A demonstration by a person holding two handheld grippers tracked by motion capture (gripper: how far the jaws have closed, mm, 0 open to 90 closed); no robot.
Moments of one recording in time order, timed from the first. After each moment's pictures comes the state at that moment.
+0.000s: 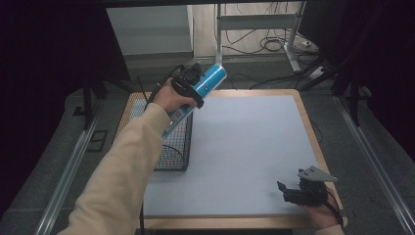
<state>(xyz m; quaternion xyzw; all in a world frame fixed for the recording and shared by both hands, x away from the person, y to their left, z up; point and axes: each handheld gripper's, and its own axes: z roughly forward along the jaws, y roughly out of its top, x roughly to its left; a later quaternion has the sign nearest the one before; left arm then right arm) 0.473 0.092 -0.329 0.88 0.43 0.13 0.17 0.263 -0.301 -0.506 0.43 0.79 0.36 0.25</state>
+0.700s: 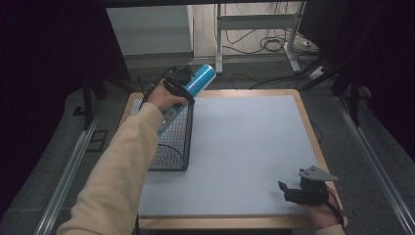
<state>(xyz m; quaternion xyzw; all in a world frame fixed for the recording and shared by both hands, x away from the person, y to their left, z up) 0.497 0.118 -0.359 0.87 0.45 0.14 0.16 0.265 -0.304 -0.508 0.44 0.79 0.35 0.25</state>
